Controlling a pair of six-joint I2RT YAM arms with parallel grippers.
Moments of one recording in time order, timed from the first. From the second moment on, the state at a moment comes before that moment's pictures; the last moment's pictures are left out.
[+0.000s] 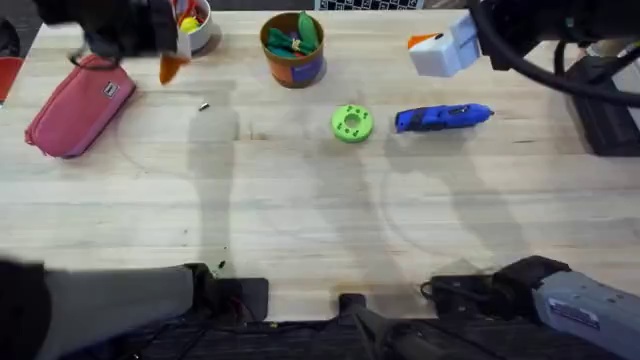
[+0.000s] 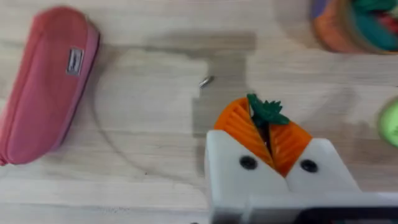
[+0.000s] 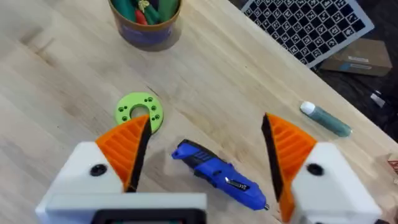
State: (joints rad) left arm 0.14 1.51 1.41 -0.95 0.05 0.04; right arm 0.33 1.17 1.29 -0.78 -0.05 -0.37
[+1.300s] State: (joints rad) left arm -0.24 1.90 1.57 -0.53 0.06 -0.12; right arm 0.33 1.17 1.29 -0.78 -0.05 -0.37
